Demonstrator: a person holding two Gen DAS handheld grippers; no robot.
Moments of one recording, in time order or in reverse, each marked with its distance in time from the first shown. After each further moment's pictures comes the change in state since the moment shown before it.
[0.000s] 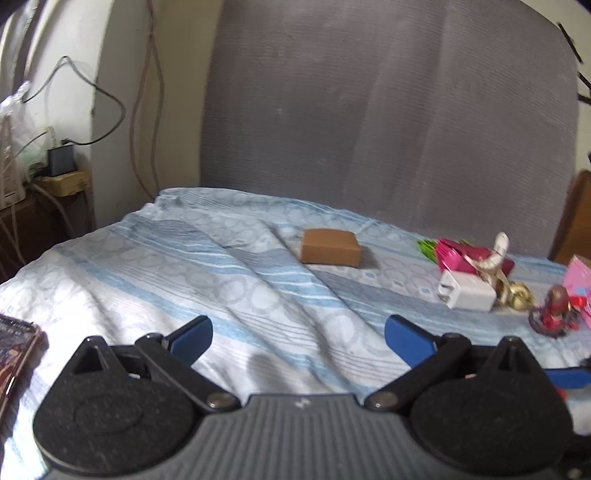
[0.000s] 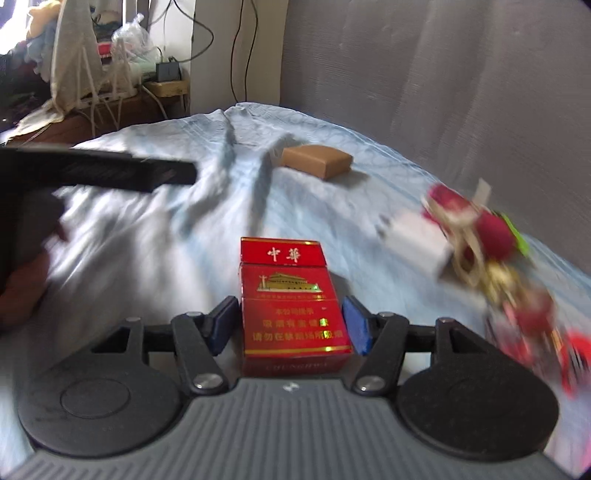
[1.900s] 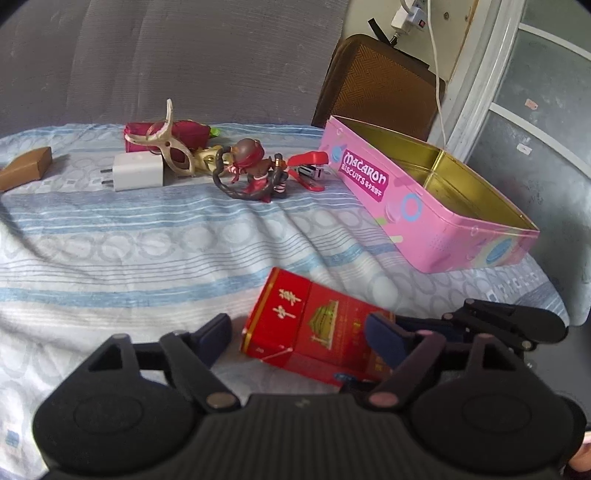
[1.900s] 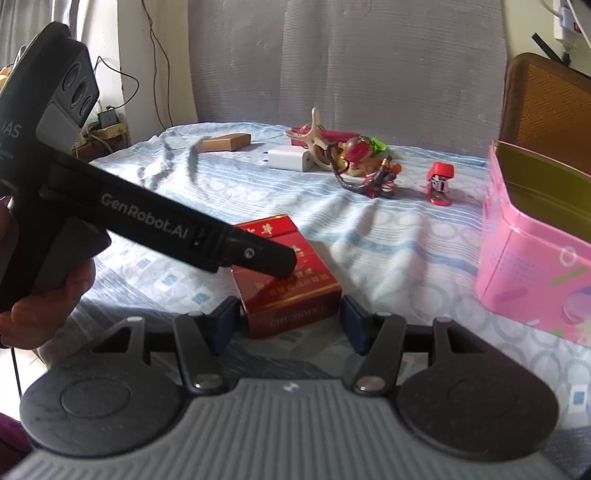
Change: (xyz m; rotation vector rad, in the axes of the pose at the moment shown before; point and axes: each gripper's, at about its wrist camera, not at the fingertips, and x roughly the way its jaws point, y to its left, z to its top) left arm -0.038 -0.177 -0.045 0.226 0.326 -0.572; right arm -0.102 -0.023 -0.106 0.270 -0.061 -0.147
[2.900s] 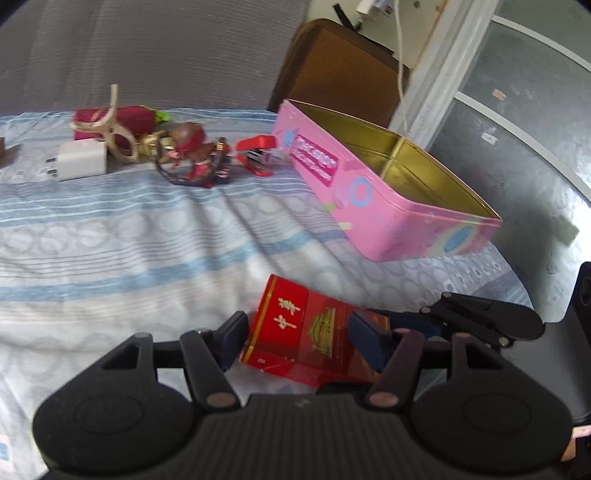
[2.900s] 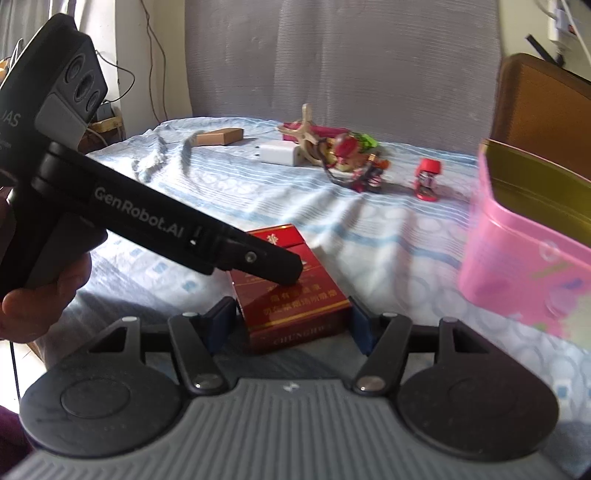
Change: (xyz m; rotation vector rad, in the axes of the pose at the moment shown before) left arm 0.015 -0.024 0.000 0.015 0.053 -0.155; right arm -0.019 -0.009 -0.009 -0.010 0.017 -0.036
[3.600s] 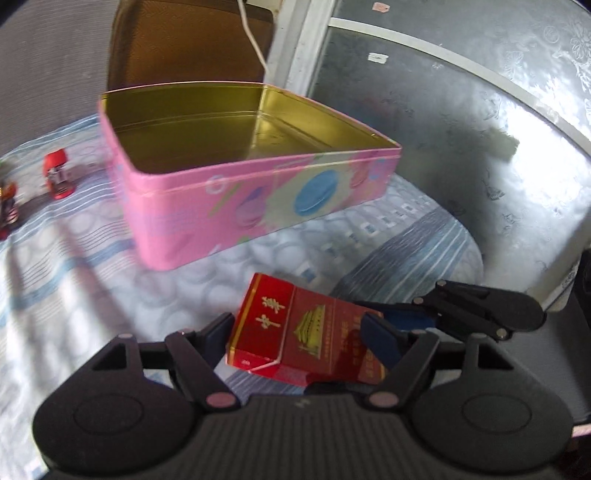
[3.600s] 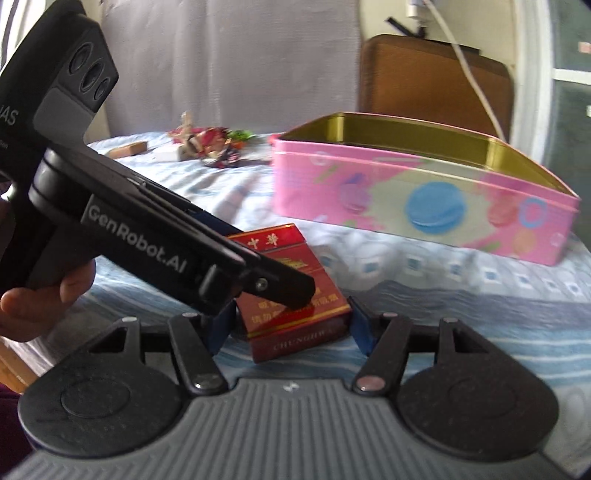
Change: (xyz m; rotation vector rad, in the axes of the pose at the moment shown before) left arm 0.078 -0.133 0.008 0.258 0.102 -0.154; right arm -0.078 -0.070 -0.064 0.150 -0.067 -0.223
